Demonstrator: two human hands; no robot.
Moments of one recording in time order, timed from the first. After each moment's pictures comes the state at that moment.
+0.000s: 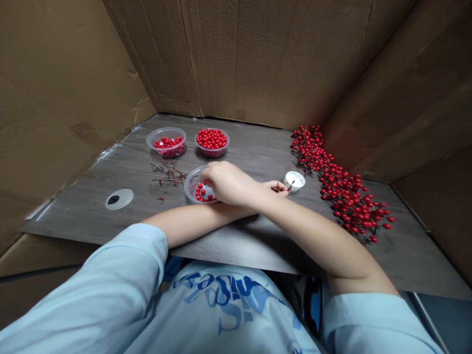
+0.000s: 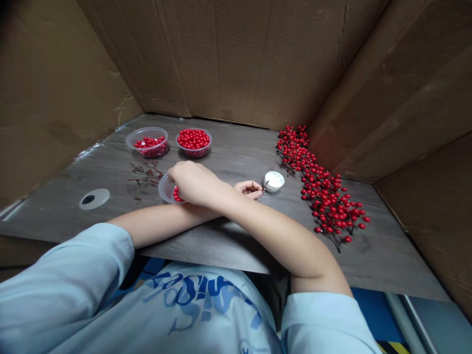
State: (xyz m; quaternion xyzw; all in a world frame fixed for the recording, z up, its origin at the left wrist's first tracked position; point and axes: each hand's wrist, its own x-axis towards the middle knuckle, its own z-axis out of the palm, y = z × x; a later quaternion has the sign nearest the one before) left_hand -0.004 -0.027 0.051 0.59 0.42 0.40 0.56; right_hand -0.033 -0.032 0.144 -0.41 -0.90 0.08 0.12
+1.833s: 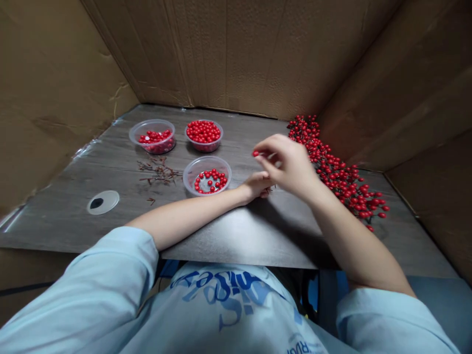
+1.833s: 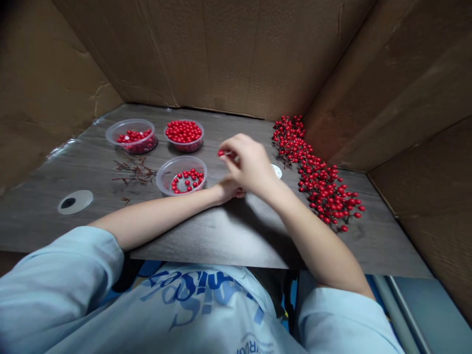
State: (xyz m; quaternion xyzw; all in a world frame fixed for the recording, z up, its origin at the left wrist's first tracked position) left_hand -0.016 -0.012 0.050 0.51 0.27 0.29 0.76; right_hand 0.054 -0.053 0.159 -0.53 -0.79 0.03 0.30
